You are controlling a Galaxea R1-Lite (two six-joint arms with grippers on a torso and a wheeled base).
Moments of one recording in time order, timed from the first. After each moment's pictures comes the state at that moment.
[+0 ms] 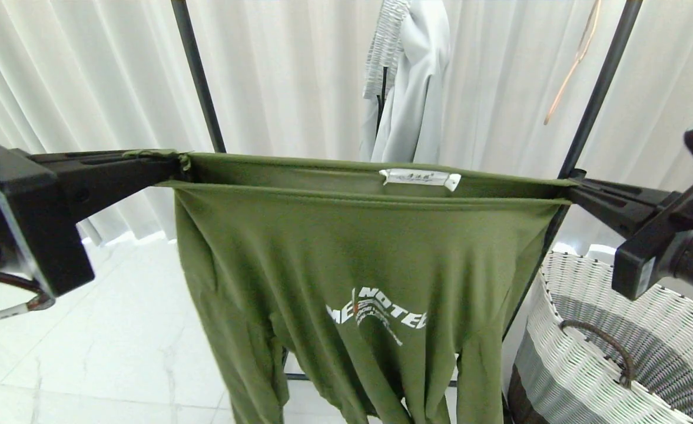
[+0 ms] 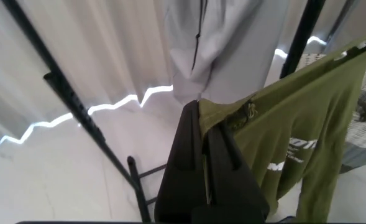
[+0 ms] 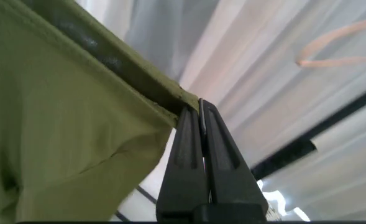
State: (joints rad) left arm -0.86 1.11 -1.04 0.05 0.40 0.11; right arm 0.90 1.20 -0.77 -0.47 -0.43 -0.46
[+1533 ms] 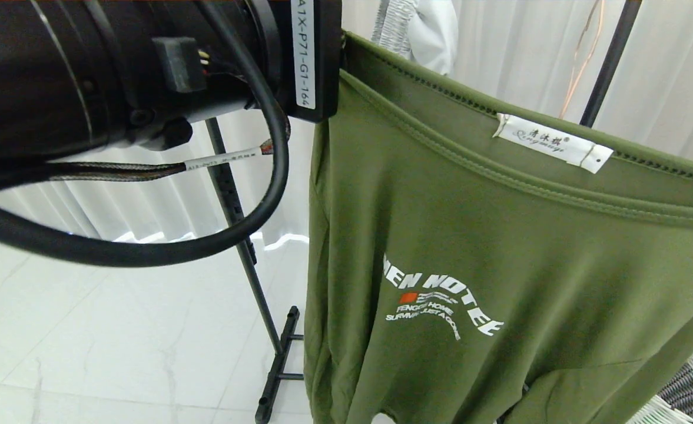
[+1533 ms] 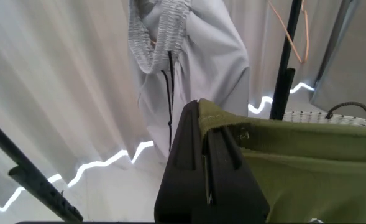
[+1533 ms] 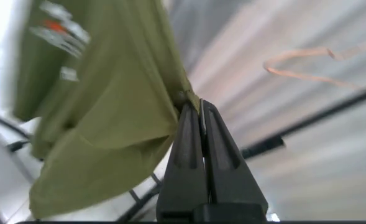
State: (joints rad) left arm -0.96 1.49 -1.42 -0.13 0.47 0.24; right arm 1.17 0.93 -1.15 0.38 -0.42 -0.51
